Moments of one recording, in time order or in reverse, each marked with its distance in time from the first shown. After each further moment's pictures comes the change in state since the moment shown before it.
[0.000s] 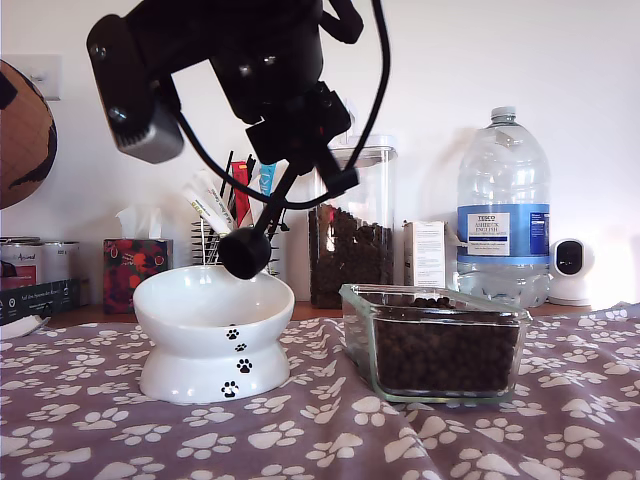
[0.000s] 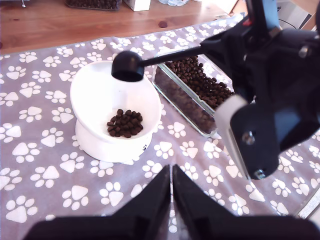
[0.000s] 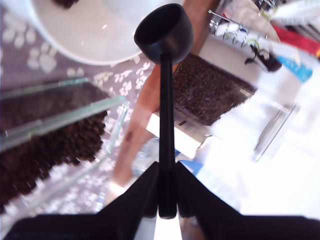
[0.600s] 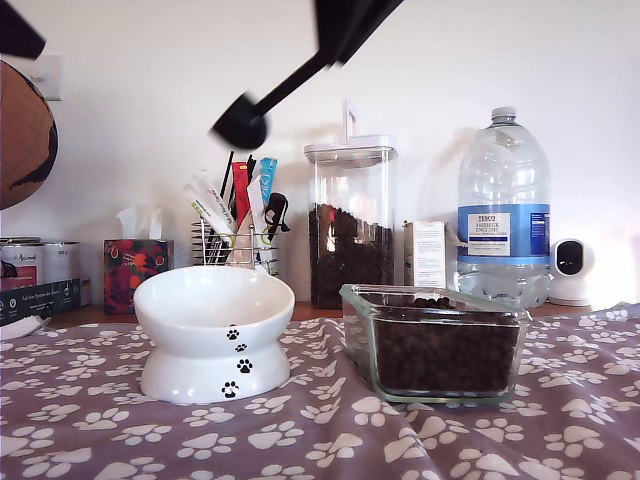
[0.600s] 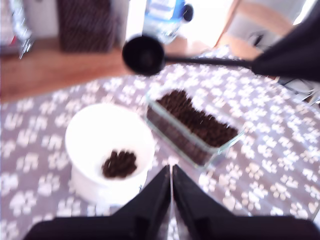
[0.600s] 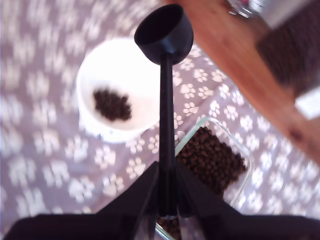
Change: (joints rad) left arm 0.000 0.000 -0.001 0.159 0.028 0.058; right arm -0.153 -0.434 0.001 -0.278 -0.620 1.099
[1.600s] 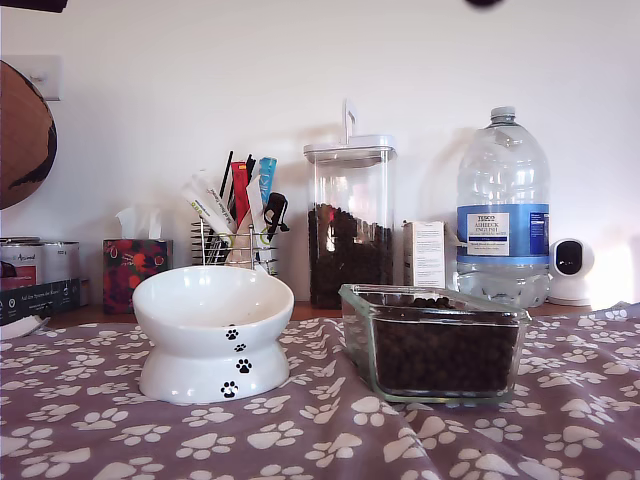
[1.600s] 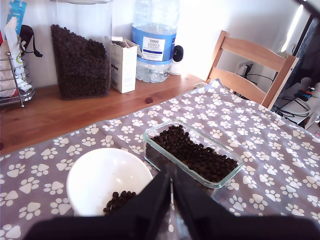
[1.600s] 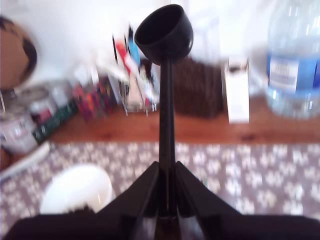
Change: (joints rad) left arm 0.000 0.013 0.000 0.123 -0.001 0.021; right arm -0.241 -0.758 -0.713 0.509 -0.061 0.235
